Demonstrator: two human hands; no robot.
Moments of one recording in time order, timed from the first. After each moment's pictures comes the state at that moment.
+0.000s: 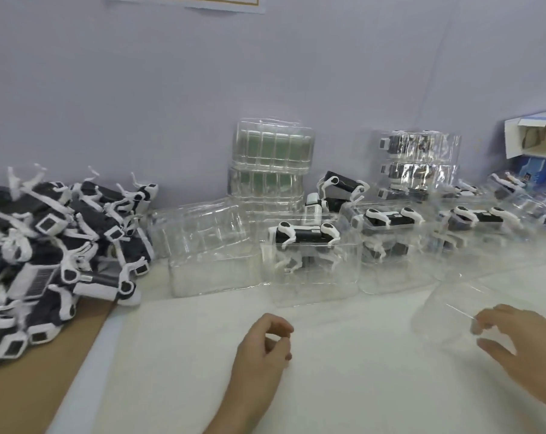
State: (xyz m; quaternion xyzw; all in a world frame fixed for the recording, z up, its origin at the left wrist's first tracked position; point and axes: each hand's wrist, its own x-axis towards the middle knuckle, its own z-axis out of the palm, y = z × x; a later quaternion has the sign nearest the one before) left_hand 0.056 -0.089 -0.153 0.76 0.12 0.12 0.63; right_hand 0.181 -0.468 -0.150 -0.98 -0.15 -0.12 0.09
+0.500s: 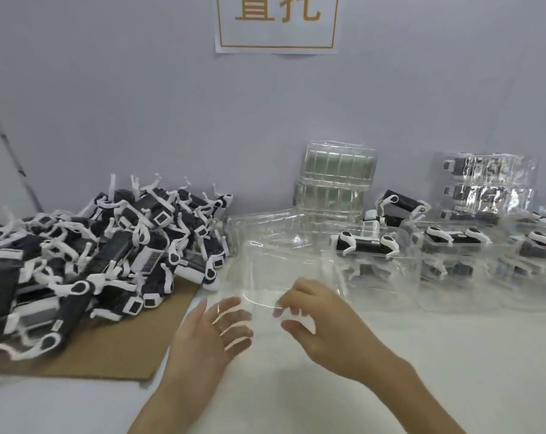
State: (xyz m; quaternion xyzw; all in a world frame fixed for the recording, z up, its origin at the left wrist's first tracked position) left_hand -0.036 0.027 -0.136 0.40 0.14 0.16 0.89; right_hand 0.069 -0.159 -0.083 -0.79 -0.53 -0.05 0.31
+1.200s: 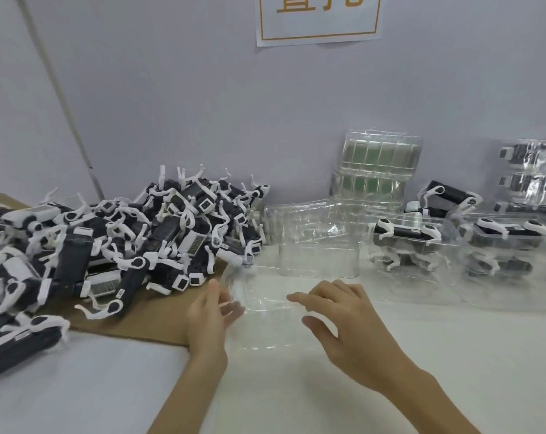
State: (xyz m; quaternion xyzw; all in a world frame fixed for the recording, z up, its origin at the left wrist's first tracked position) left_hand -0.038 0.053 -0.151 0.44 0.33 0.43 0.72; right_hand 0.055 -0.145 -0.119 -0.76 -0.56 -0.15 0.30
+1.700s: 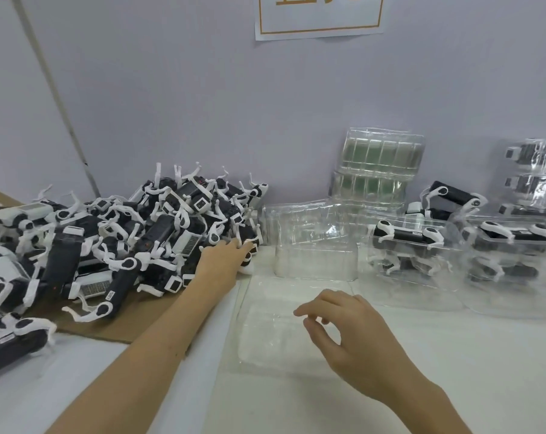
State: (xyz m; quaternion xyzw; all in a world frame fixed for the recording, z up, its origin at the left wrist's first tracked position) left_hand 0.041 0.134 -0.117 0.95 0.22 0.12 -0.21; right_hand 0.058 -0.152 -0.112 -0.78 -0.53 -0.09 0.31
